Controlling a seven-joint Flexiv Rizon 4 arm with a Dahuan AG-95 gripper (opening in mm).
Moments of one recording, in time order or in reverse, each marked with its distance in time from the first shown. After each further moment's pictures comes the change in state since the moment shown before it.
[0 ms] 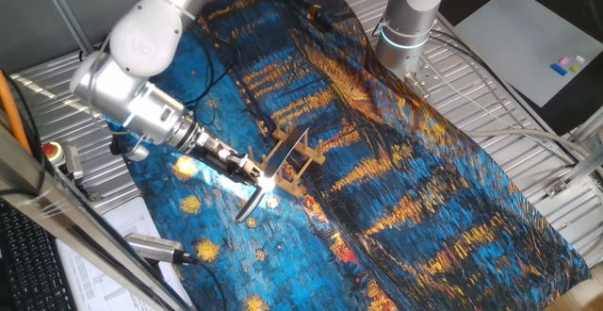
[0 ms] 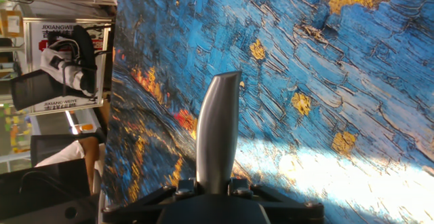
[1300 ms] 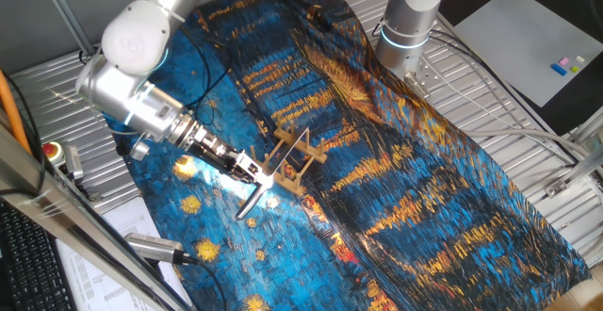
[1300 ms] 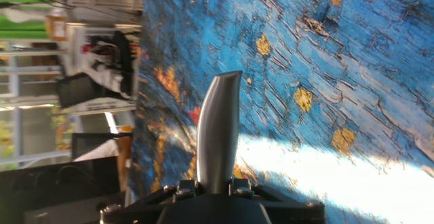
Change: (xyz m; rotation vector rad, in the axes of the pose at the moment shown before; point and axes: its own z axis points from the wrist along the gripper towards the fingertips) arm 0.006 -0.009 -0.001 -0.132 -0.021 -0.047
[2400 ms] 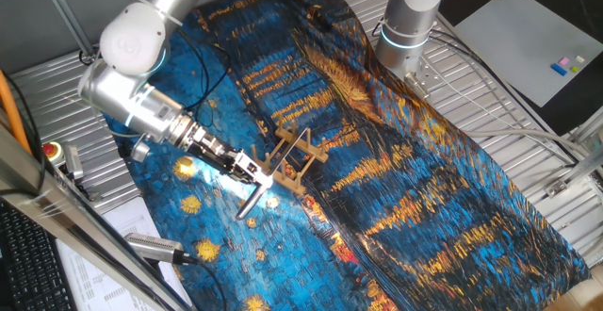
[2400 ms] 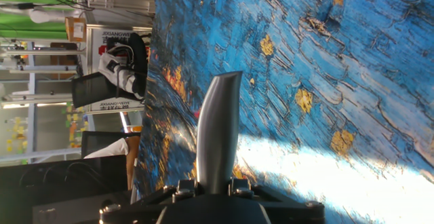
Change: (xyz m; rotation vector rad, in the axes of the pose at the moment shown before) arm 0.004 -0.006 0.003 -0.030 -0.008 -0.004
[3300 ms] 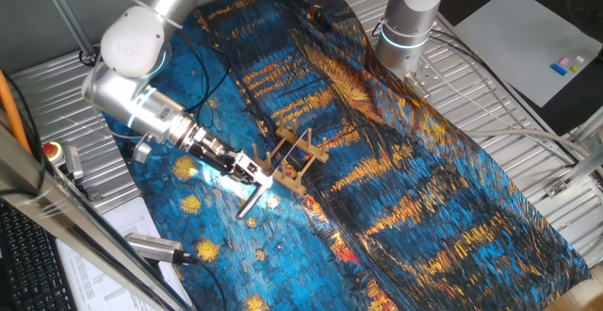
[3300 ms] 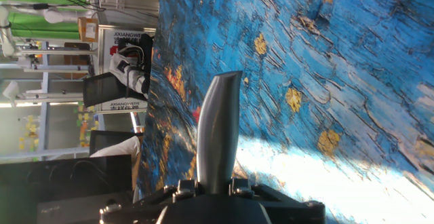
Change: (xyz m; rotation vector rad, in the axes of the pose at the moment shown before) arm 0.004 -0.013 0.005 -0.024 -0.024 -0.028
